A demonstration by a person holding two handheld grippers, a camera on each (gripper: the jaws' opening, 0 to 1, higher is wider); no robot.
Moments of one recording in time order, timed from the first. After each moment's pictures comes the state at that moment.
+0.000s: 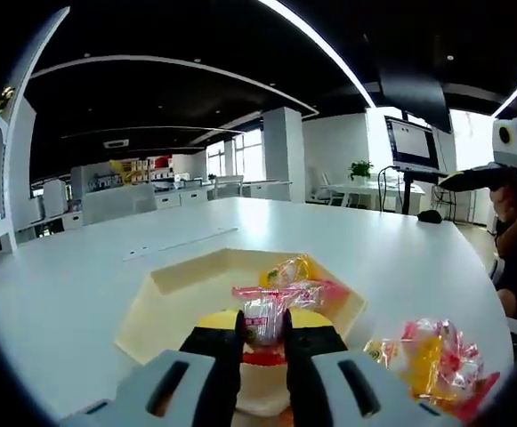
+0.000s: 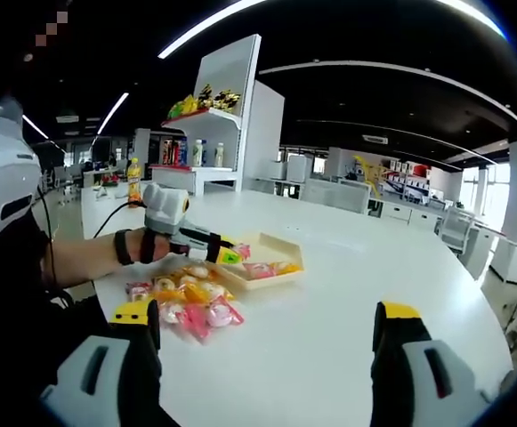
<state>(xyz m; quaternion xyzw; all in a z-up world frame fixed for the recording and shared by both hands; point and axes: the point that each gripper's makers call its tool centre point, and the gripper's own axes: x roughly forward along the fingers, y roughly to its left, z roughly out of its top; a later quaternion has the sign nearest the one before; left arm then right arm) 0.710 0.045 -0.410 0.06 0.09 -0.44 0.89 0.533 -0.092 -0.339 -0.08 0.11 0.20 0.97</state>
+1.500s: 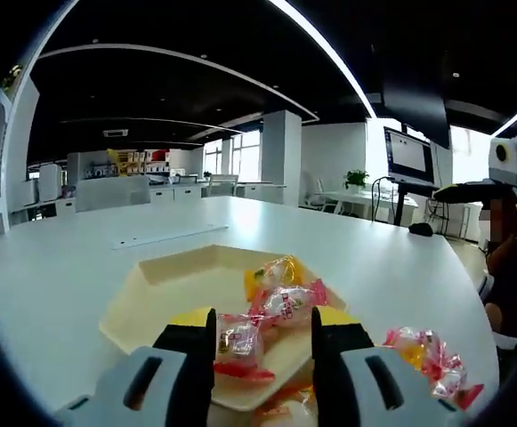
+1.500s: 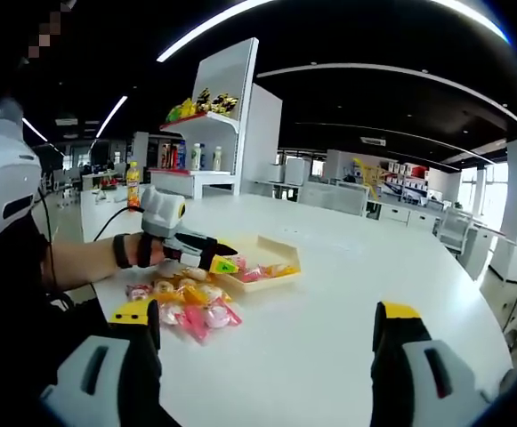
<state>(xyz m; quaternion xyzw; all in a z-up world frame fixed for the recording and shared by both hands) 0.702 0.042 -0.410 0.02 0.09 -0.45 0.89 0.530 -0.097 -0.332 -0.08 0.10 0.20 0.97</state>
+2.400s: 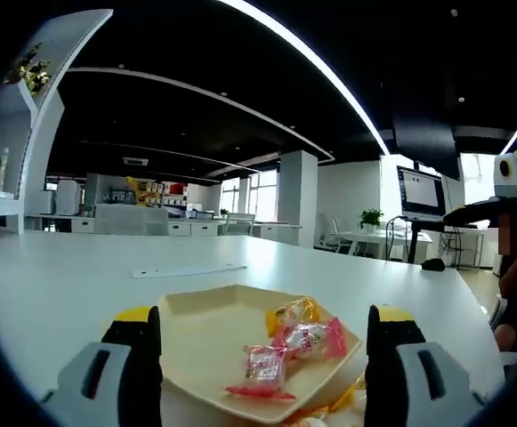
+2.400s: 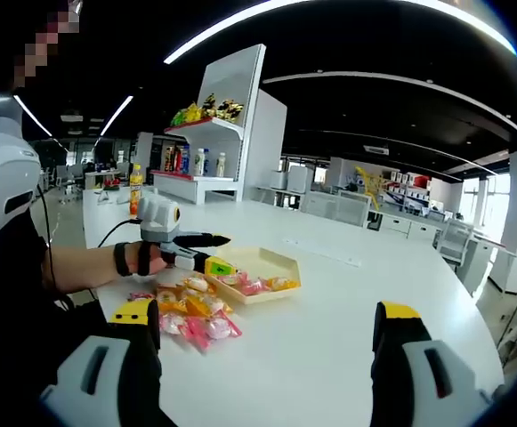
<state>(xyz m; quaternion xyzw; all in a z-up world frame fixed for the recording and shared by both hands) 0.711 0.063 -0.374 -0.03 0.01 -0.42 0.91 0.530 -0.089 -0.311 -0.09 0.08 0.21 0.97</state>
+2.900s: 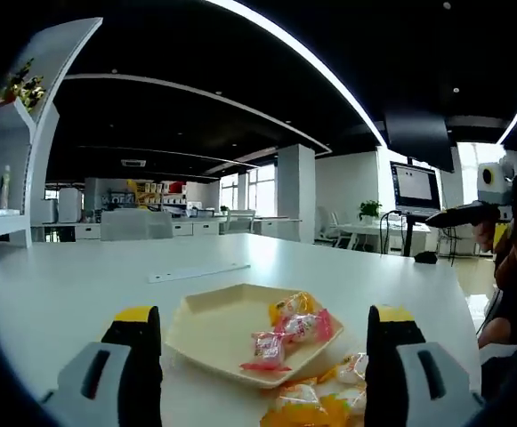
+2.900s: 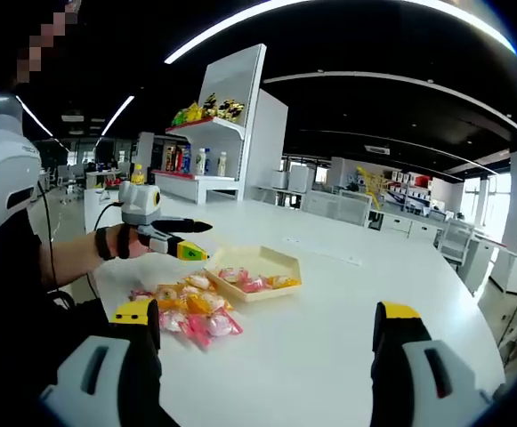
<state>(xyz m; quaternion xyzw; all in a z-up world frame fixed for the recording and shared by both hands) 0.679 0.104 -0.352 -0.01 0.01 -0.42 0.91 0.530 -0.087 -0.318 -0.09 0.09 0.21 0.97</state>
